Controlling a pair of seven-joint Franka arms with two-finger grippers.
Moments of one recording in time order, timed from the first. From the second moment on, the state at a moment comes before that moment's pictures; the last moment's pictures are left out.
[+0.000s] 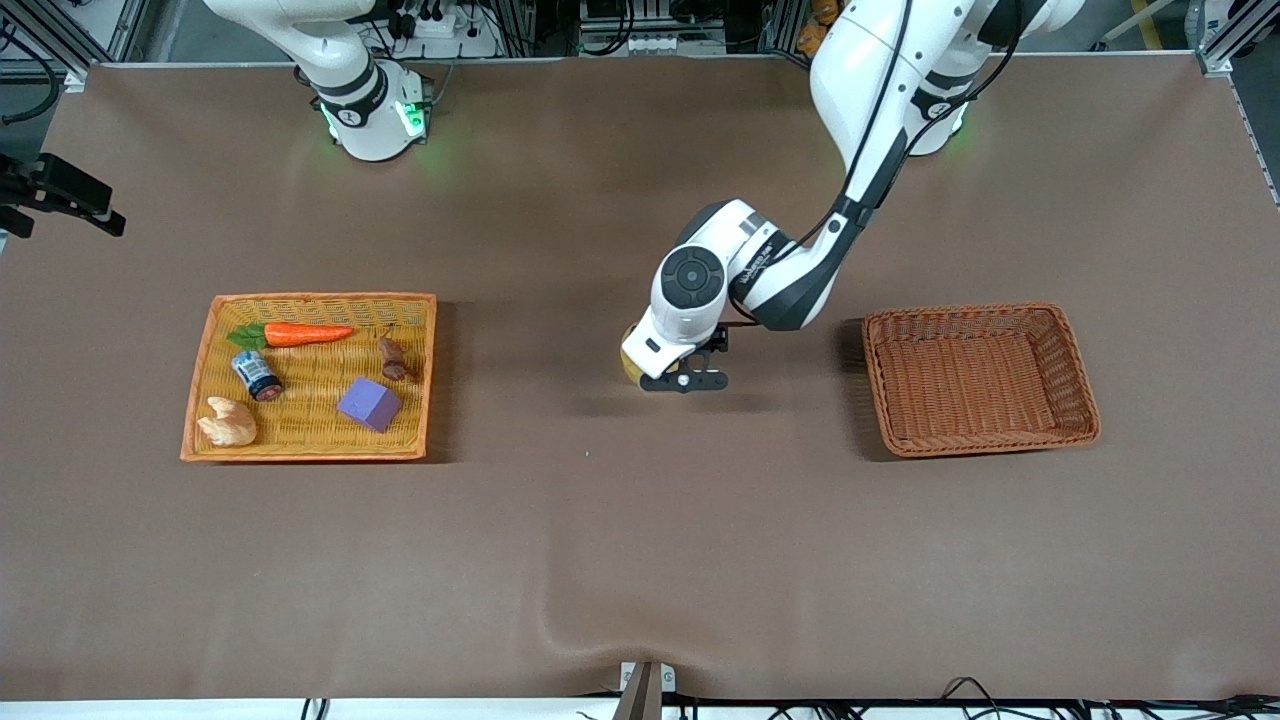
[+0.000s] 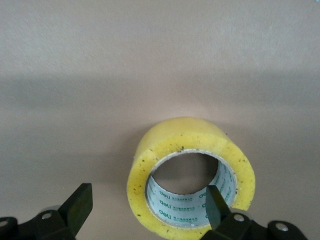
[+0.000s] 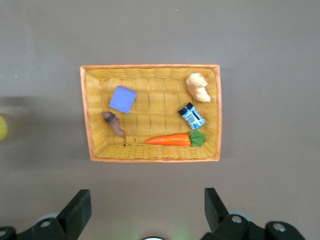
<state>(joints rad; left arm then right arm) -0.65 0.71 -0.13 -1.55 -0.03 2.18 -0.74 0.04 -0.05 -0.11 -1.53 0.03 1.44 -0.07</state>
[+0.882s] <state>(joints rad) -0.66 0.76 -0.12 -1.57 -0.03 2.22 -0.74 0.04 -0.04 -0.10 -1.53 0.05 1.44 -0.07</state>
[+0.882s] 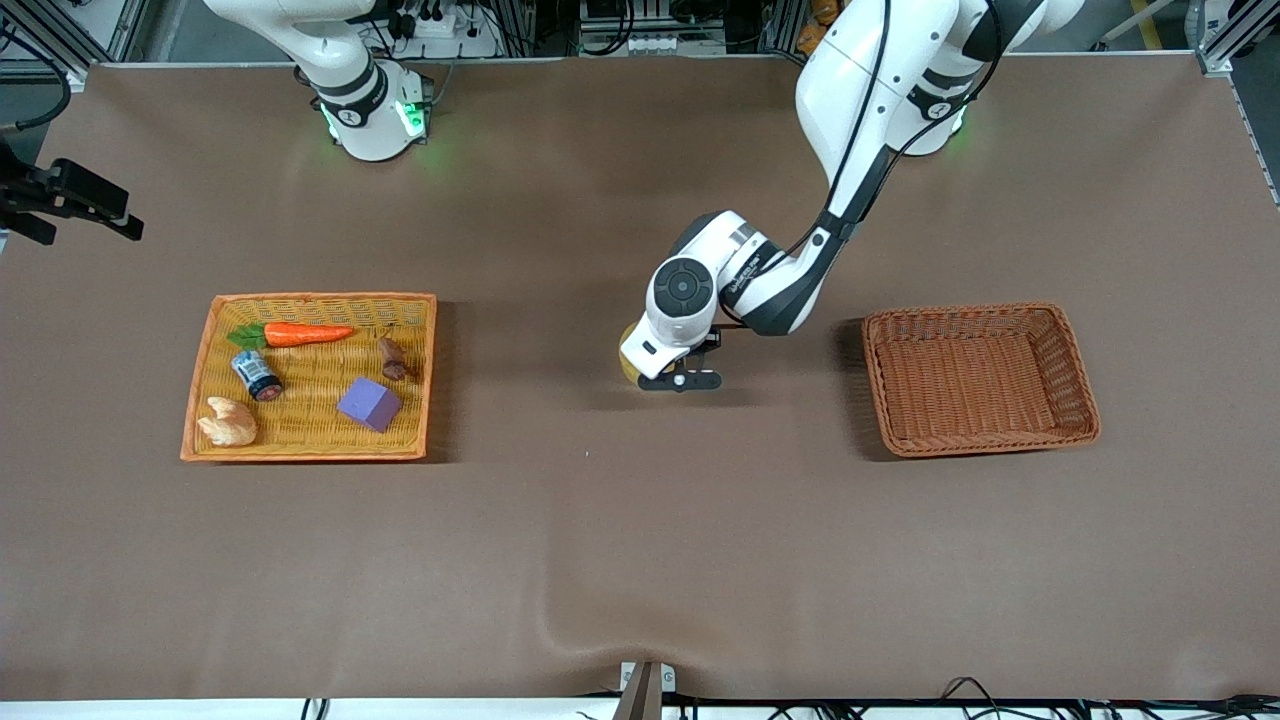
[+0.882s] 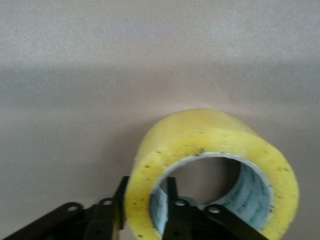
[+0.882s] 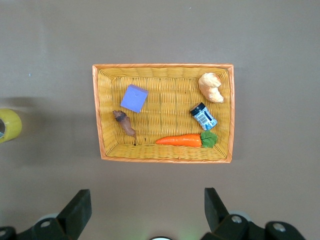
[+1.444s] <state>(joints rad) -0.57 0.52 -0.12 -1.59 -0.02 2.05 -0.74 0.04 -0.02 -0.10 -1.53 0.06 1.44 -0.07</state>
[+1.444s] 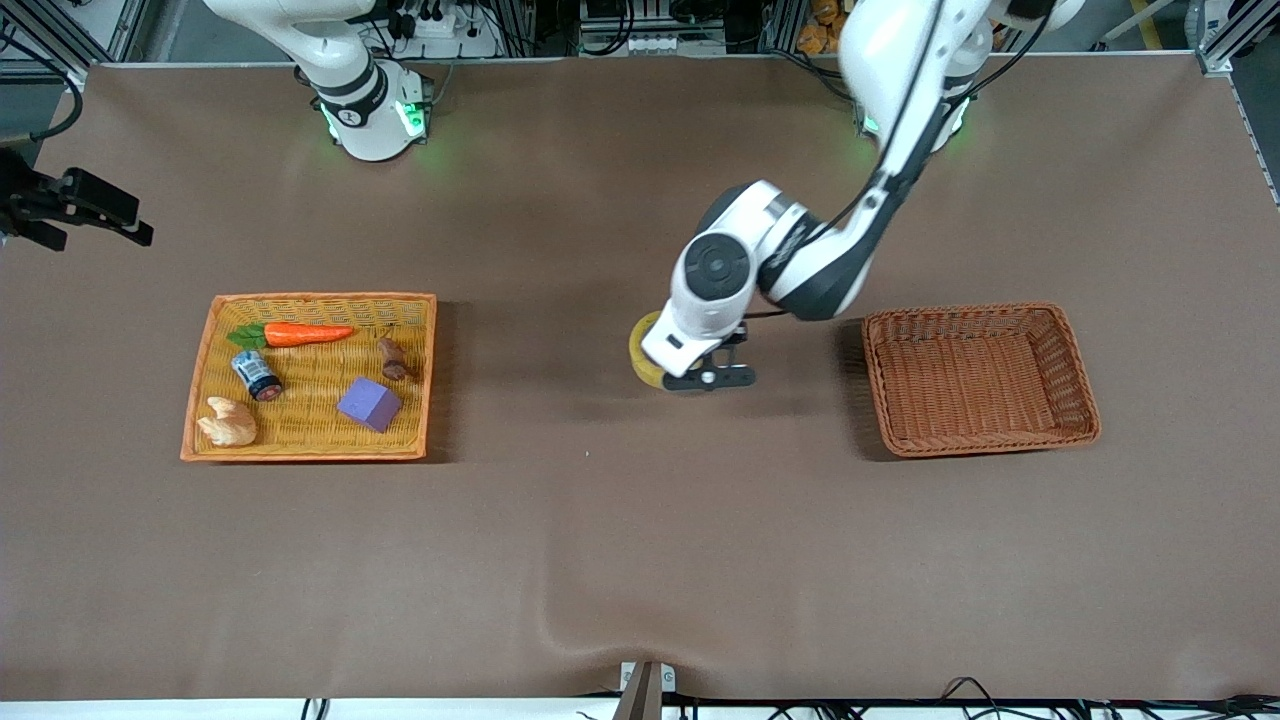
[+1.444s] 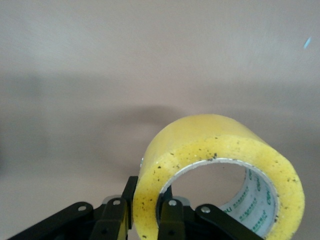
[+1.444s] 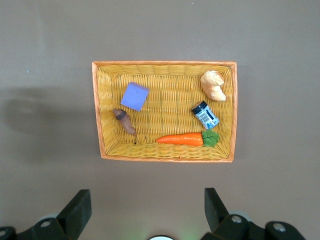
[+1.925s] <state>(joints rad) -0.39 0.16 -0.11 -1.90 -0.02 2.03 -0.73 0.04 -0.01 -0.10 -1.53 0.06 1.44 -0.07</state>
